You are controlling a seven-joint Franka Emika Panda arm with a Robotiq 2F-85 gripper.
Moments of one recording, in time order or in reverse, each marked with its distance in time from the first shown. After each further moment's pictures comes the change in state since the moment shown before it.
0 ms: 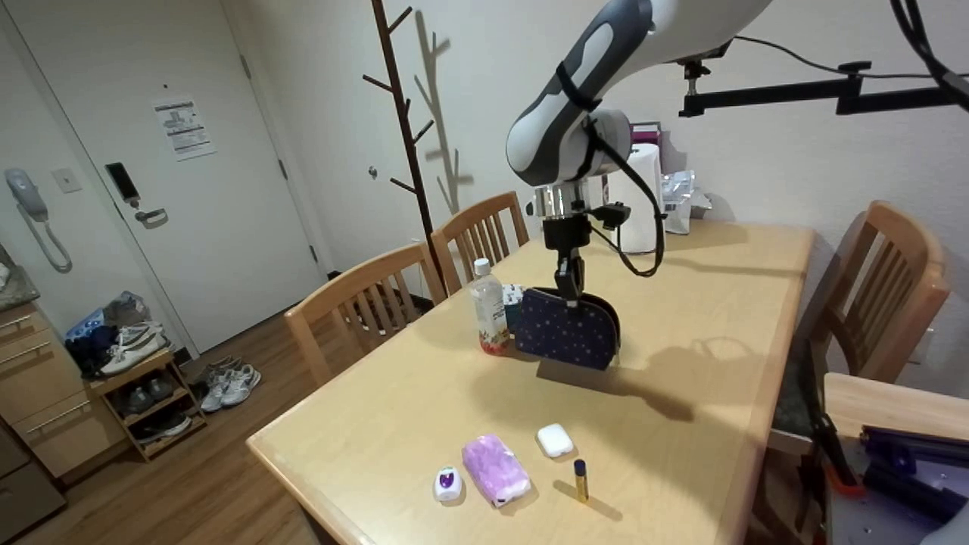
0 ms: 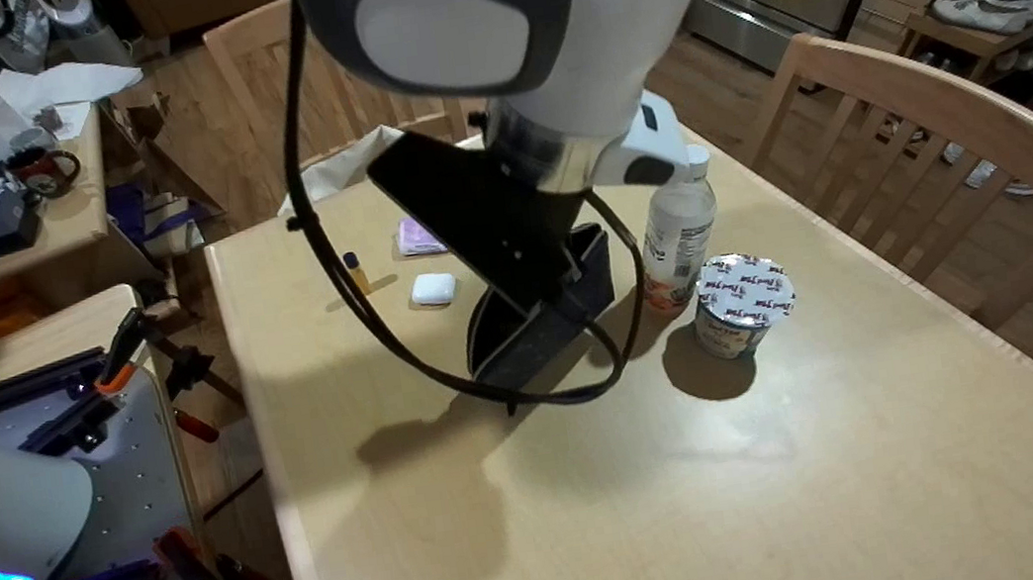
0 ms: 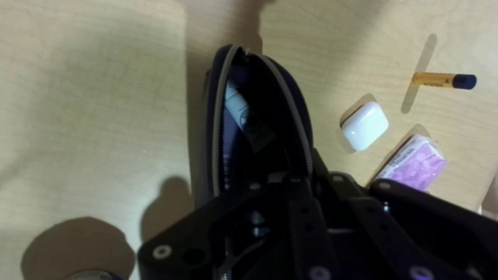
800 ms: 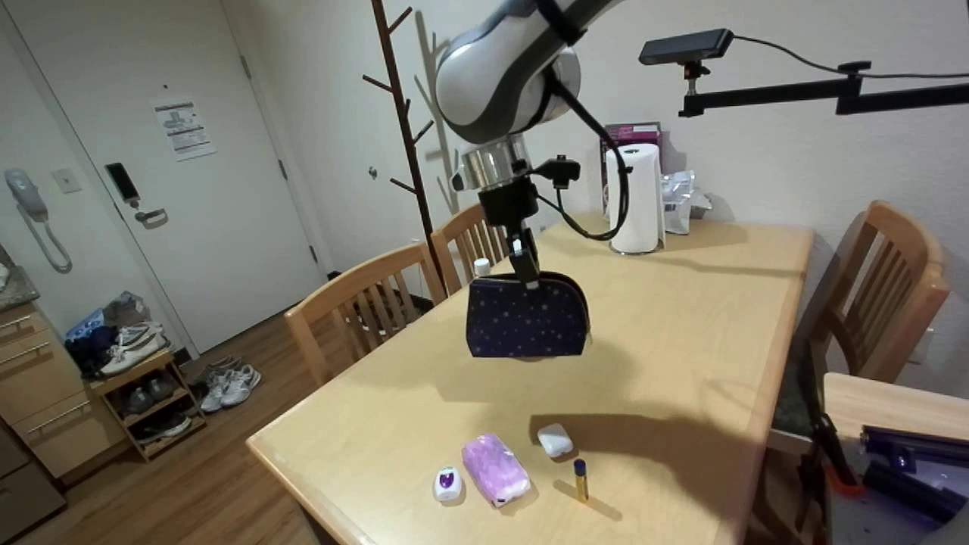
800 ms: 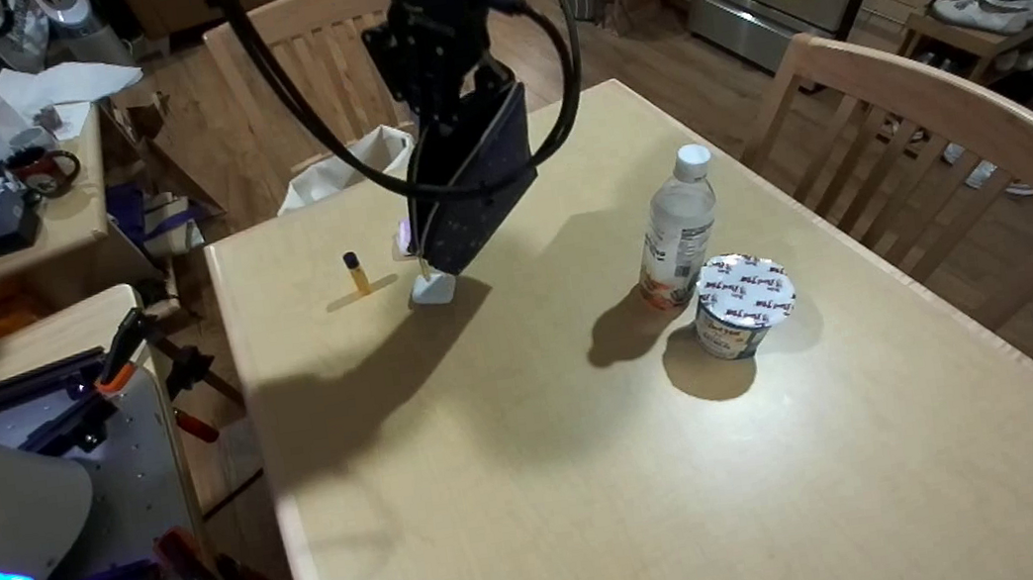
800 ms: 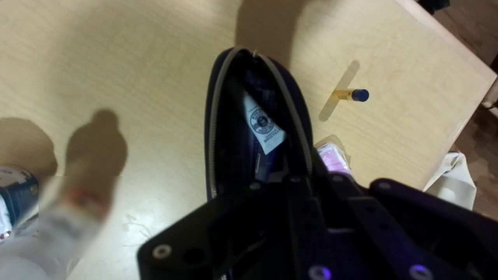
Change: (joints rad) arm 0.187 -0.149 0.074 0.062 -0.184 -0.201 0.127
